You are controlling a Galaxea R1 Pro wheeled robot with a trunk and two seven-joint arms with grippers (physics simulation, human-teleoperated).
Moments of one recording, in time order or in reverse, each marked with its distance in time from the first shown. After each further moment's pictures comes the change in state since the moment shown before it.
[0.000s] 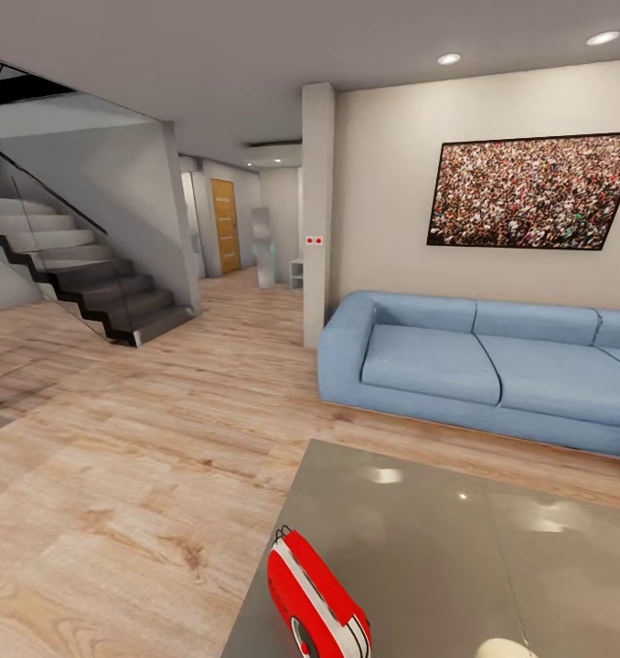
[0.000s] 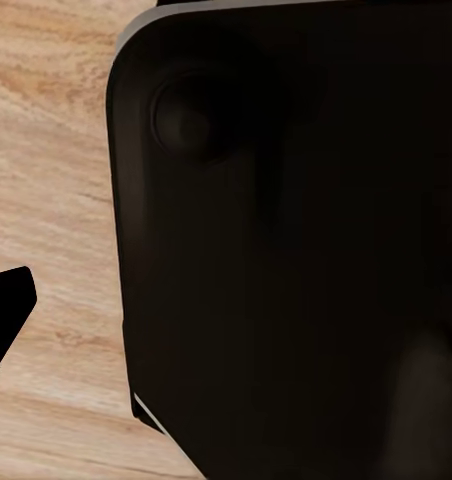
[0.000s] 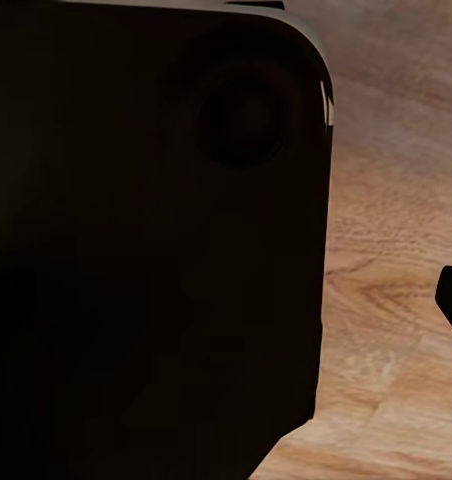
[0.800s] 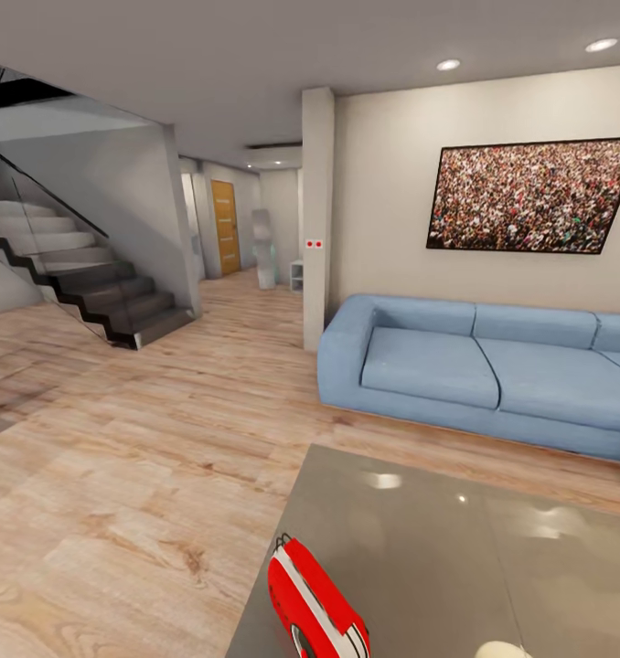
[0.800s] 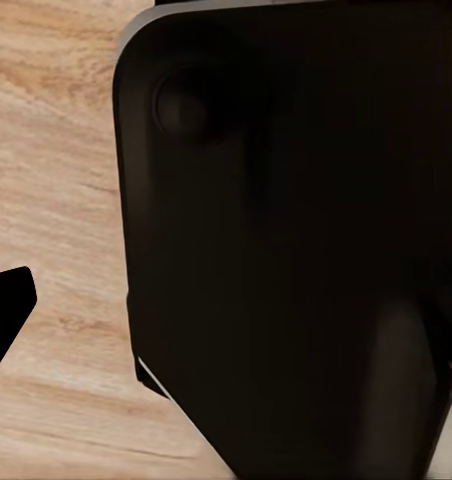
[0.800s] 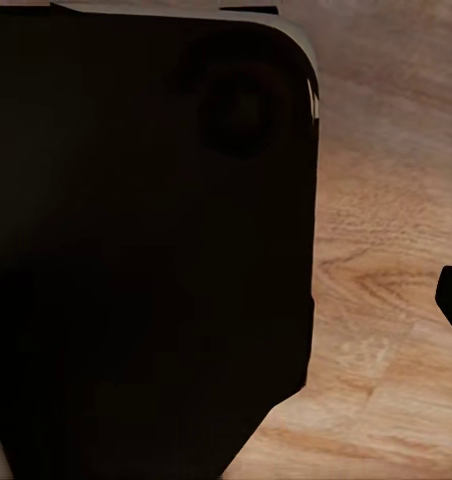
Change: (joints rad) left arm 0.000 0.001 -0.001 0.000 -0.001 0.008 -0.012; right arm 0.000 0.000 -0.002 0.000 -0.005 0.000 0.000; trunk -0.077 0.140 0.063
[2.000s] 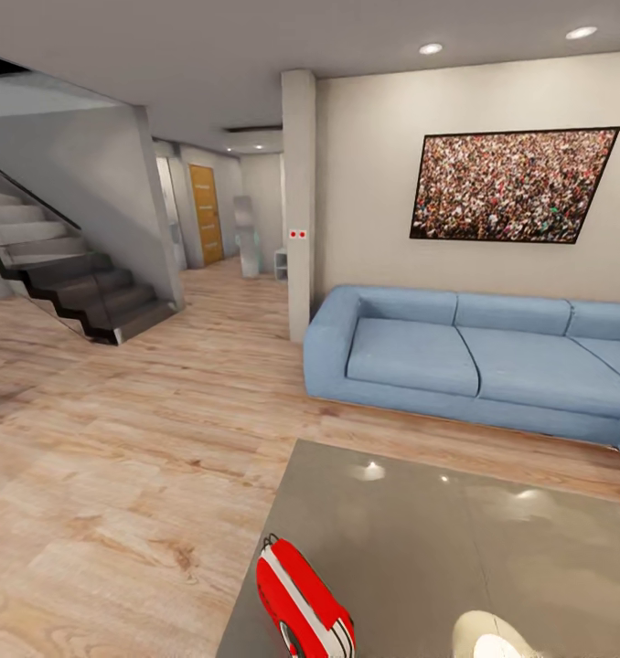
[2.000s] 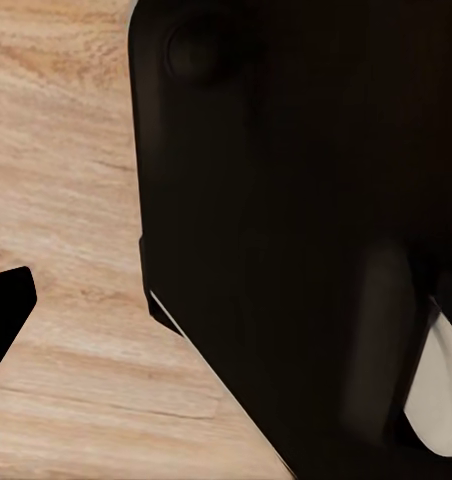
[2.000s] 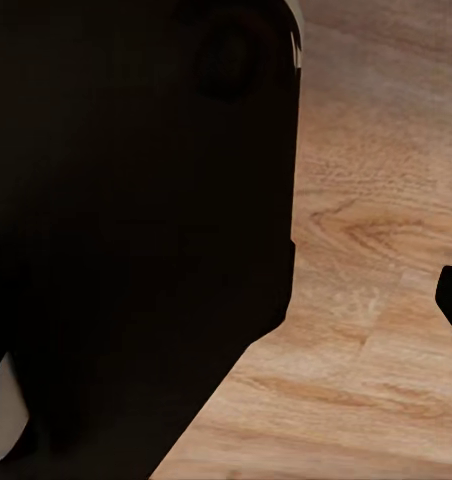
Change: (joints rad) left arm 0.000 -0.001 -0.002 -0.001 0.002 0.000 0.010; right arm 0.000 -0.007 0.009 0.000 0.012 0.000 0.000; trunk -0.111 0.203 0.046
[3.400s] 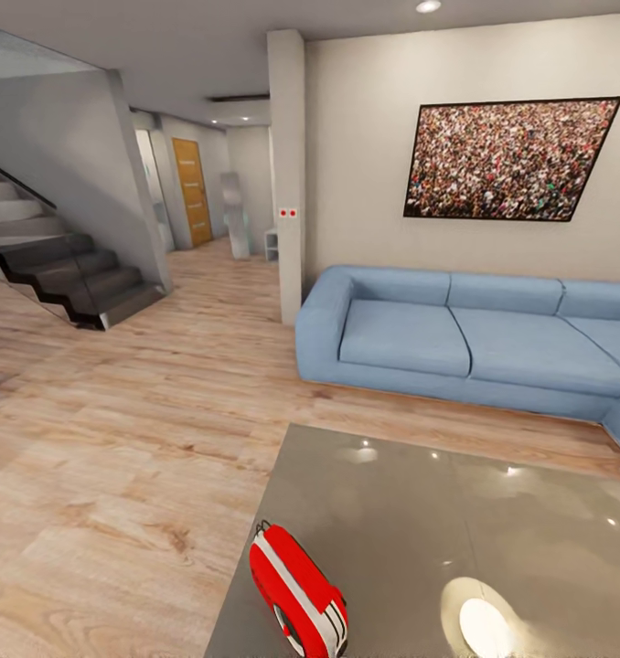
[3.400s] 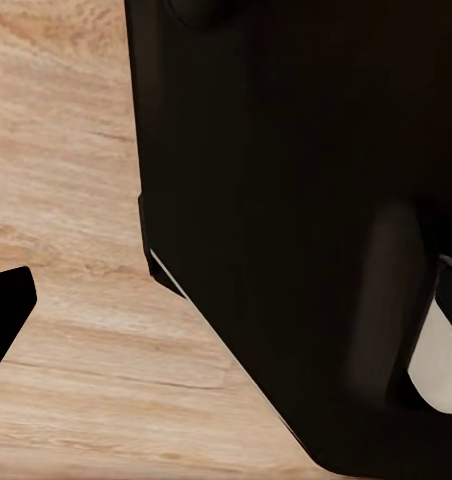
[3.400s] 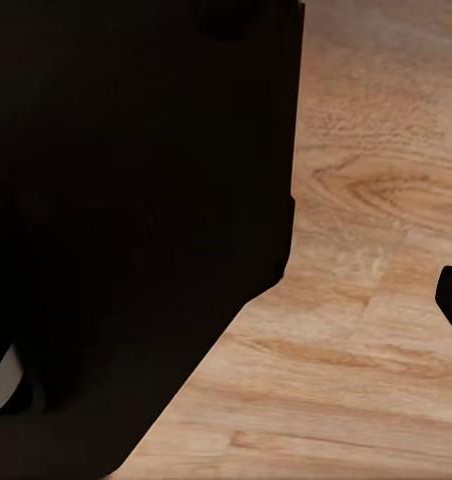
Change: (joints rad) left arm 0.000 0.002 -0.002 0.000 0.002 -0.006 -0.001; right arm 0.000 -0.002 0.003 0.000 0.005 -0.001 0.000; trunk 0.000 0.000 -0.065
